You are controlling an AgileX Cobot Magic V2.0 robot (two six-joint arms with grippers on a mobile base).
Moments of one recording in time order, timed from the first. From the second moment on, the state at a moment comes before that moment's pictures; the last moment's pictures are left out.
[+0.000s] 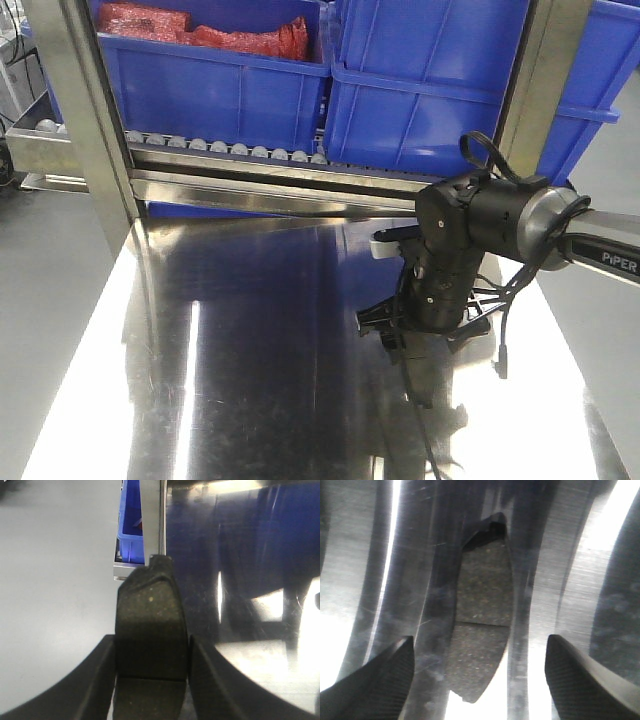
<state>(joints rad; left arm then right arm) -0.33 0.49 -0.78 0.30 1.14 -0.37 0.43 1.93 -1.37 -0.05 1.03 0.28</state>
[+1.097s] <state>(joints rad) -0.33 0.49 -0.78 0.30 1.14 -0.37 0.39 1.98 -1.37 0.01 0.97 0.24</state>
